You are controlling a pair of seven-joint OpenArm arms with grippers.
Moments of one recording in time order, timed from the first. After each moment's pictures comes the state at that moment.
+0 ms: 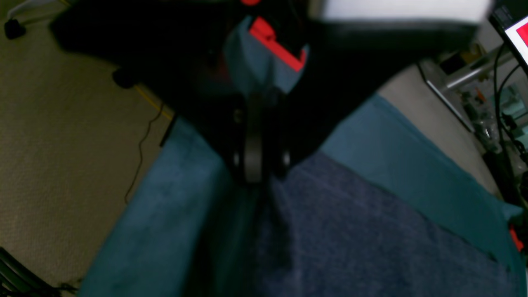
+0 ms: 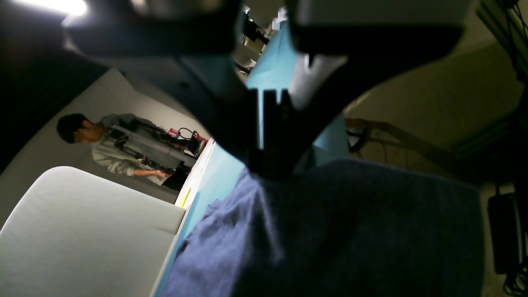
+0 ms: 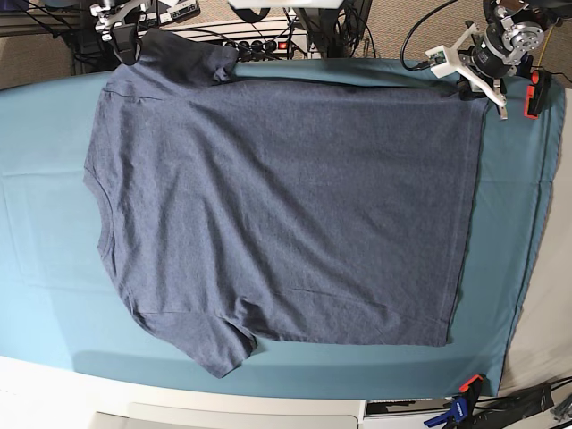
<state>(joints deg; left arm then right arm) 37.0 -52.9 22.8 110.5 25.0 -8.1 27.1 -65.9 42.0 -10.4 108.9 -72.8 -19.8 -29.8</state>
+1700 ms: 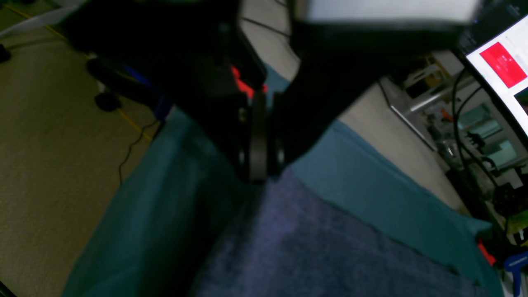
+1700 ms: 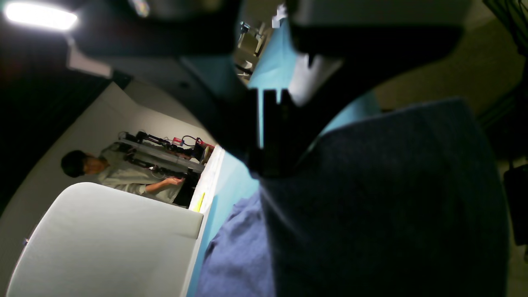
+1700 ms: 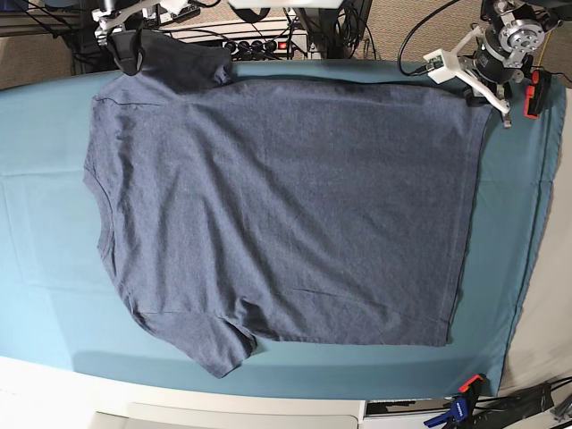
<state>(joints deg) 37.5 -55.8 23.0 122.1 25.6 -9.2 42.1 -67.7 41.9 -10.4 115.6 -72.8 -19.8 -32.2</state>
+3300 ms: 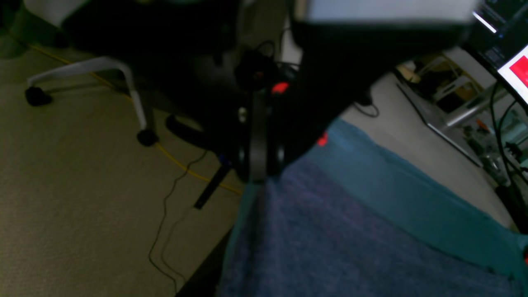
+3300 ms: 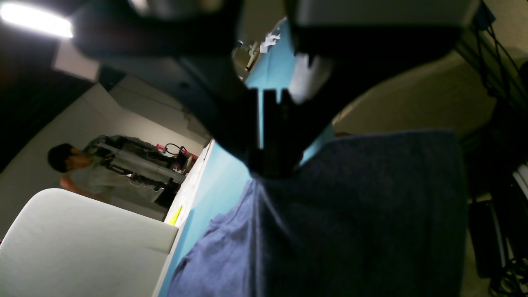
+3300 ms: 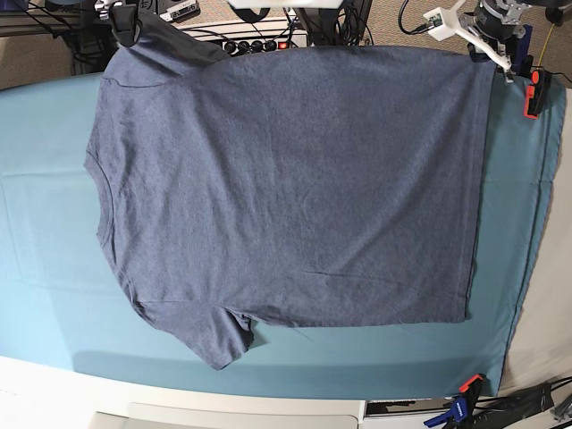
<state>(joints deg) 51.4 -55.8 22.9 125.7 29.9 -4.9 47.8 -74.1 39.2 -10.3 115.7 -76.1 -19.8 -35.8</state>
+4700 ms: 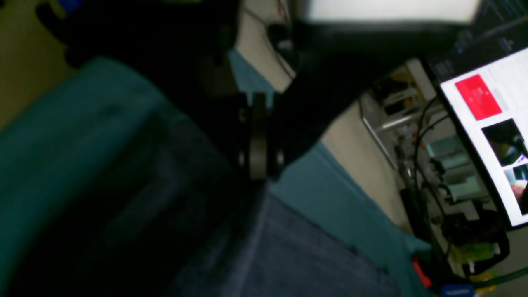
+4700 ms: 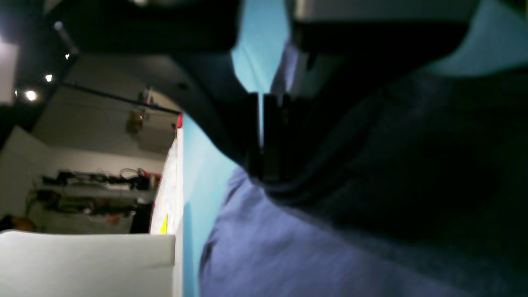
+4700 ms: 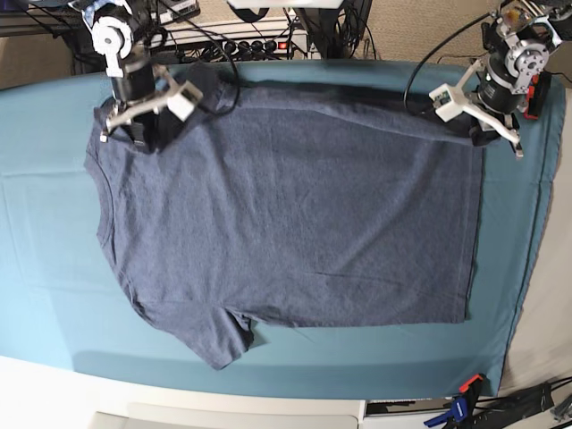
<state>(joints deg) 29.4 -55.5 22.9 119.7 23.7 -3.0 38.8 -34.2 34.7 -10.4 115.7 -46.8 4.2 -26.7</state>
